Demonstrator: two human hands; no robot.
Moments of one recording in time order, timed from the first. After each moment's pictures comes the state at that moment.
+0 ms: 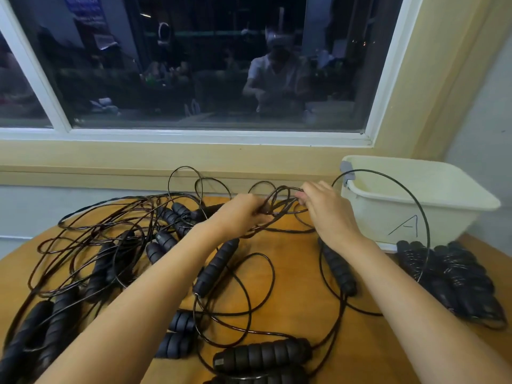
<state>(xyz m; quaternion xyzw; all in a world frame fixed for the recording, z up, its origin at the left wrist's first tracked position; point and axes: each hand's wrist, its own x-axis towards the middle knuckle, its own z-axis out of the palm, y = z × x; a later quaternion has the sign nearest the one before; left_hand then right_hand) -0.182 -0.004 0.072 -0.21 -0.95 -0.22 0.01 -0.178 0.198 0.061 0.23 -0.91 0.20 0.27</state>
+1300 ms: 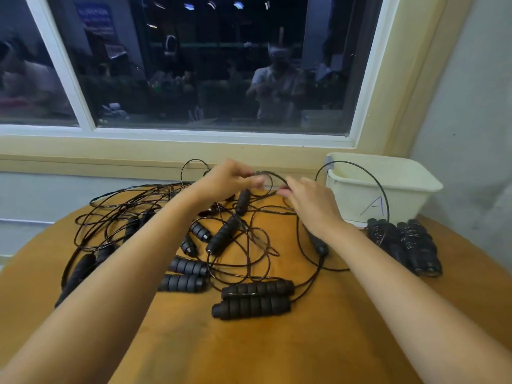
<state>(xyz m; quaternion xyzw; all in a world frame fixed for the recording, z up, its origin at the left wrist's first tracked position) -0.066 -0.019 0.146 -0.21 -0.90 -0.39 0.02 -0.075 0.188 0.099 0.25 -0.92 0.13 0.28</state>
